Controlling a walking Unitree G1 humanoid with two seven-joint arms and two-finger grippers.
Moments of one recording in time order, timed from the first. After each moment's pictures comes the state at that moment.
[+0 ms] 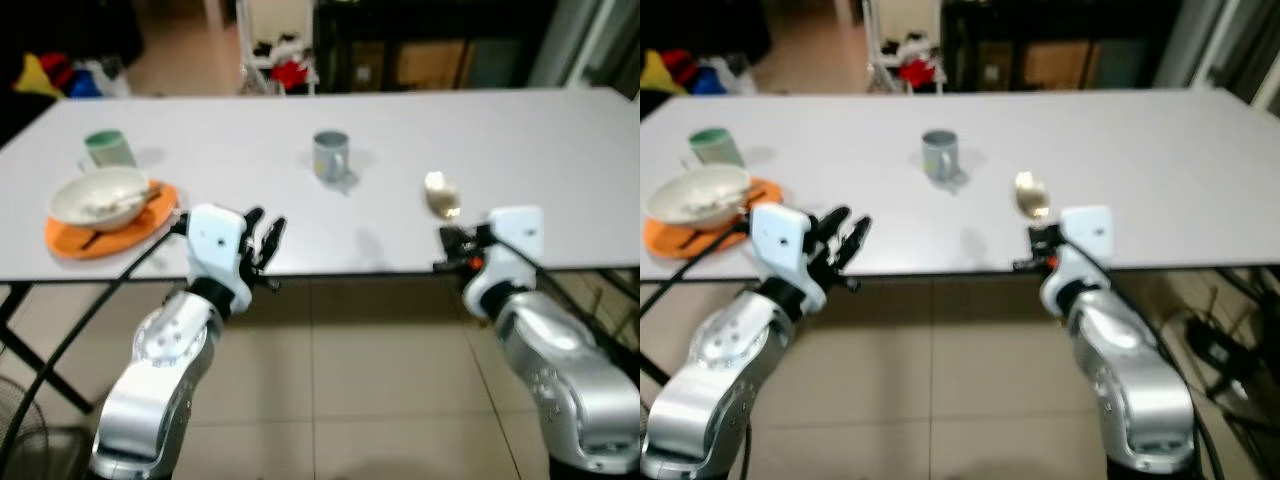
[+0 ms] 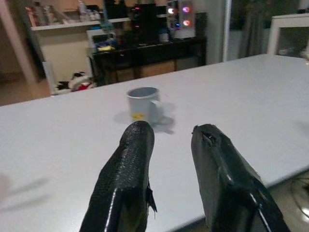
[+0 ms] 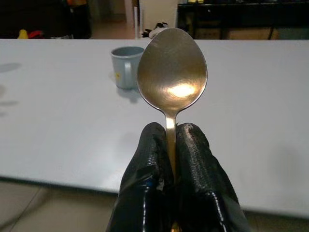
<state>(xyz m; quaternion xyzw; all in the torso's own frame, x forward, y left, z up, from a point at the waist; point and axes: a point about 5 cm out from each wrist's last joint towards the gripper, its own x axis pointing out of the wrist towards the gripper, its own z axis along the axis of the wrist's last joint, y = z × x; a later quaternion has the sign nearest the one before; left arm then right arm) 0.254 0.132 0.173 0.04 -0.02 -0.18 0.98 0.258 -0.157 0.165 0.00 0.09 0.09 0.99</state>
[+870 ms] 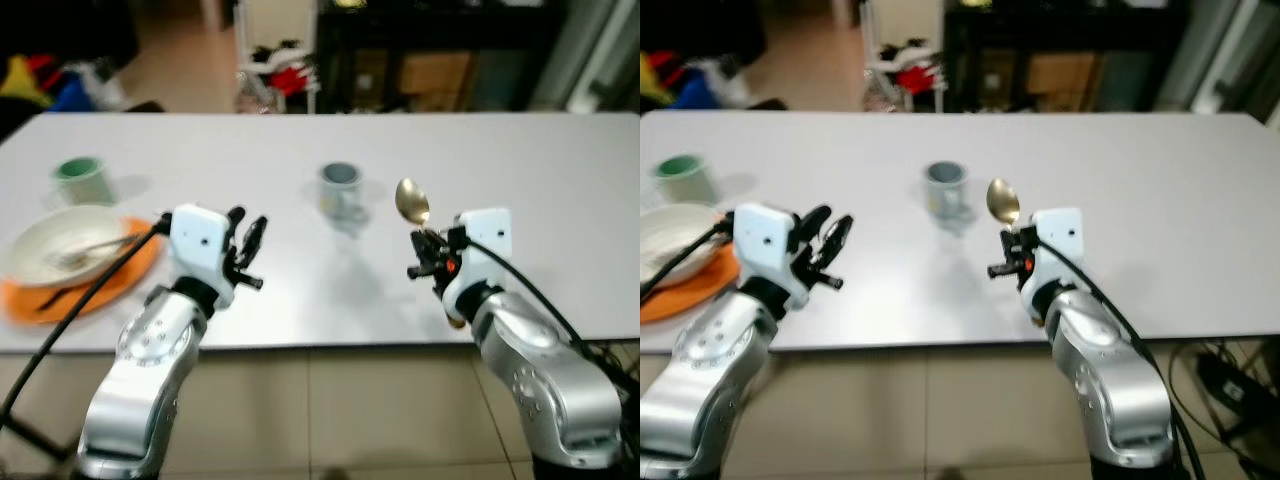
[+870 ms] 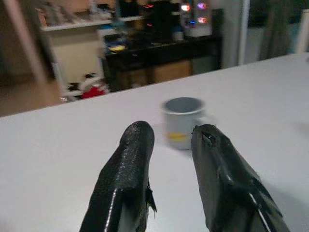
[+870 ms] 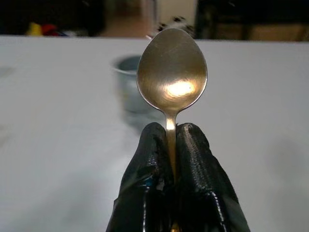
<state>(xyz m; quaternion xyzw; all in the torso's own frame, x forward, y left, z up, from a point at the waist) 0.255 0.133 0.169 0.05 -0.01 -0.19 0.98 0.261 -0.145 0.156 0.00 0.12 0.12 0.99</state>
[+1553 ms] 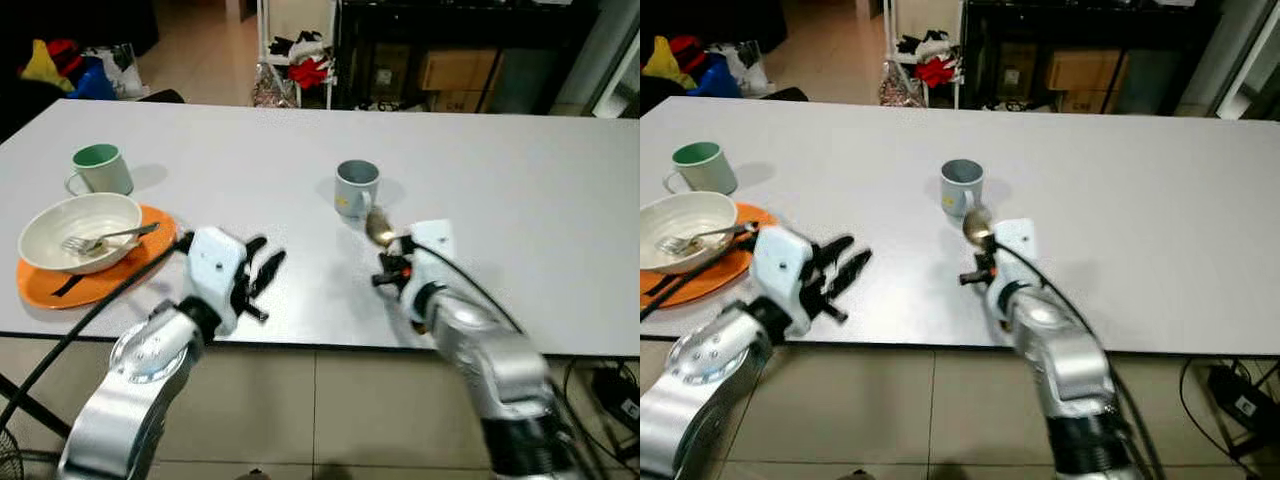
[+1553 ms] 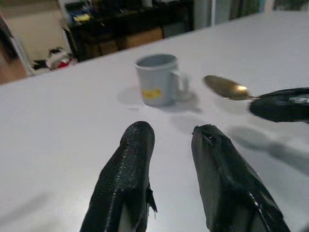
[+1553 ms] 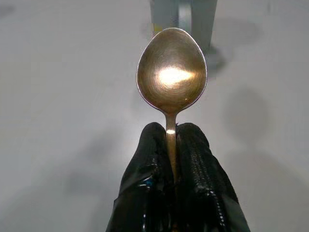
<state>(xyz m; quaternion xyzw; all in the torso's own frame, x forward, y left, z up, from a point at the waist) 0.237 0.144 0.155 0.09 0.05 -0.26 0.96 0.292 -0.103 0.110 0.03 0.22 0.14 0.97</state>
